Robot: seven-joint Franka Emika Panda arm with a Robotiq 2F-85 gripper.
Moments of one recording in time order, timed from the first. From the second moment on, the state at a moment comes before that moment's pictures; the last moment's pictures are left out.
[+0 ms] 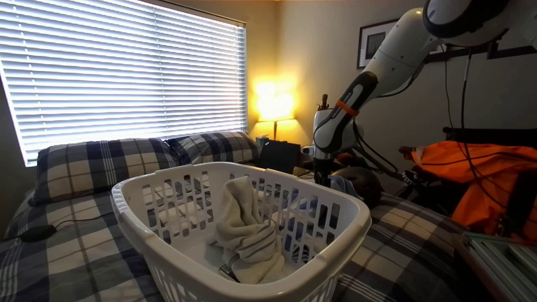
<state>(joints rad) -0.74 0.68 0.04 -1.88 -0.11 2.61 -0.96</state>
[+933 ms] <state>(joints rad) -0.36 0.52 -0.29 -2.00 -0.30 2.57 -0.59</state>
